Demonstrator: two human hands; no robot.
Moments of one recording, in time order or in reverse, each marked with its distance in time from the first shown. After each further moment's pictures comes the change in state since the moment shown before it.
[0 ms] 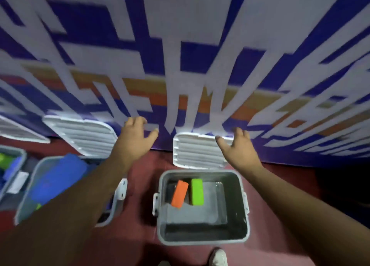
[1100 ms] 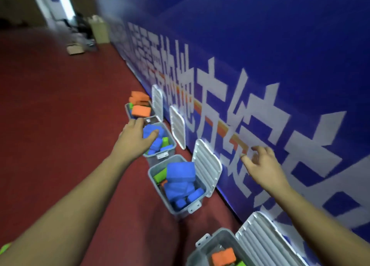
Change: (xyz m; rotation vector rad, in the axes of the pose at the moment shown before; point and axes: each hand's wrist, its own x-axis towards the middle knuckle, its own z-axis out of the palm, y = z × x) left_hand -0.376 0.053 -0.317 0.138 0.789 -0.559; right_hand -0.156 -0.236 -0.129 -0.143 -0.287 -0.953
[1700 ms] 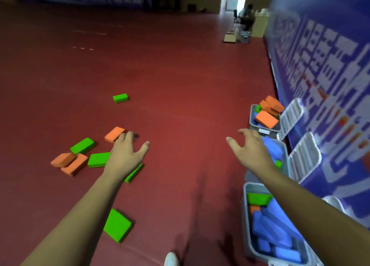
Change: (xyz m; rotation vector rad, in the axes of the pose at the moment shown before) left_hand -0.213 -0.312 -0.180 0.131 0.478 -0.771; right_hand -0.034 -0.407 0.268 0.169 -0.396 -0.764
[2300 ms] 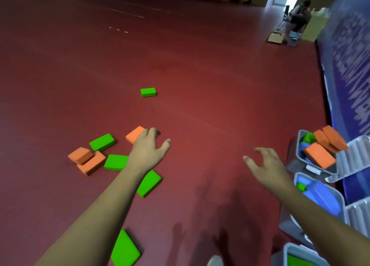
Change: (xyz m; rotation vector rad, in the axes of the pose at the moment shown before) left_hand 0.307 -0.135 0.015 -0.021 0.010 -0.093; right_hand 0.271 -0.119 0.204 -0.117 -0.199 -0.081
